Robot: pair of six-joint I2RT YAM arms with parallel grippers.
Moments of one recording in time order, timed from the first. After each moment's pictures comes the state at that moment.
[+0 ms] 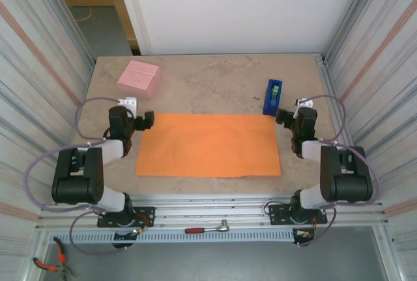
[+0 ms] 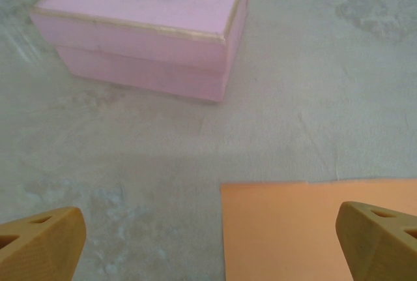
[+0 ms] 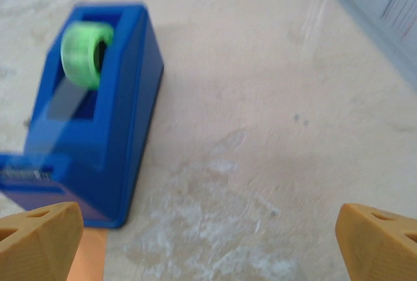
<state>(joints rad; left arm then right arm) 0.00 1.44 0.53 0.44 0.03 0.05 -0.02 1.42 0.46 0.50 0.15 0.12</state>
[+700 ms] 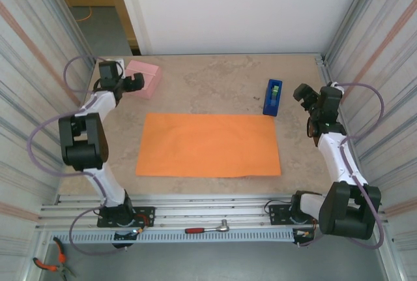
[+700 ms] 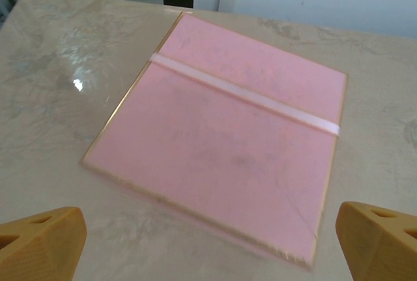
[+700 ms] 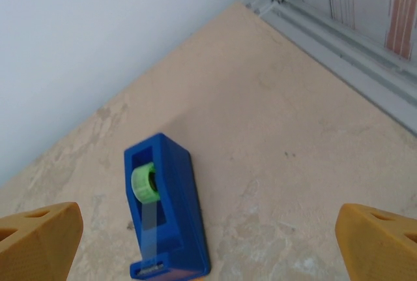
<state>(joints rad) 0.10 1.85 1.31 -0.08 0.07 -0.06 -0.14 1.16 0.77 -0.09 0.05 0.57</state>
